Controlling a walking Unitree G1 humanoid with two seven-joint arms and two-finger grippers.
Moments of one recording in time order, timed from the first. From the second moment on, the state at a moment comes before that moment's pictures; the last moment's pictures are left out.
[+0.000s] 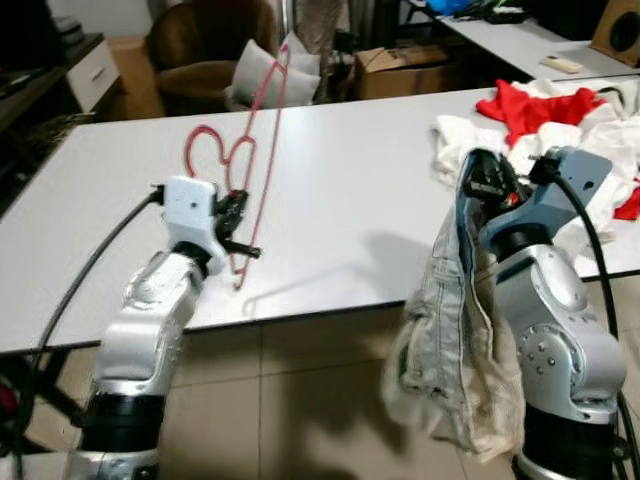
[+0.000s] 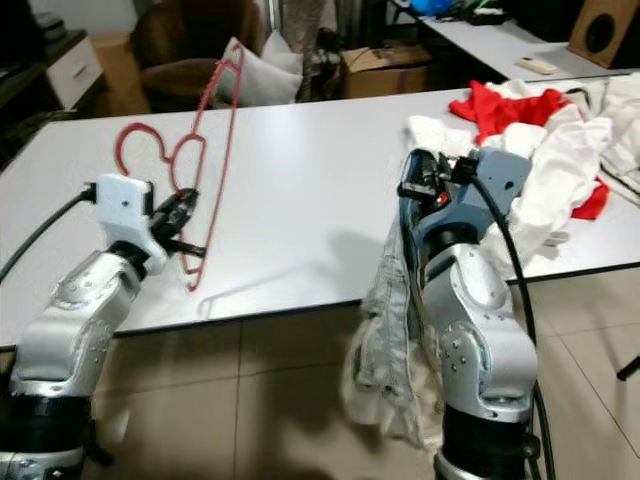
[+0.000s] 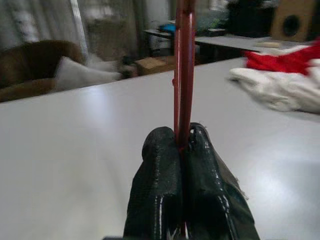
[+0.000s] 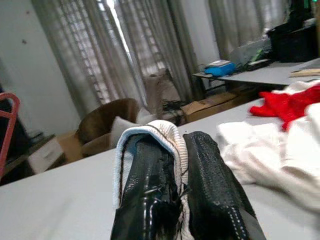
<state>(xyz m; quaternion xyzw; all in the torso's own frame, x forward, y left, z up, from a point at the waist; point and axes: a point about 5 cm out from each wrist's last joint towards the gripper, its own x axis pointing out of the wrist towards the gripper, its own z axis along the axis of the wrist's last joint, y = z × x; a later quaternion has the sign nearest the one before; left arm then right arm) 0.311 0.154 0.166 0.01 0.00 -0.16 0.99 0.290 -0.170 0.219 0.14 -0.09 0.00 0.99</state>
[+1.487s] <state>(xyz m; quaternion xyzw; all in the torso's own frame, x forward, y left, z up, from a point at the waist) 0.311 0.157 0.167 0.03 0.00 -0.15 0.99 0.296 -0.174 0.230 0.15 -0.10 0.00 0.98</state>
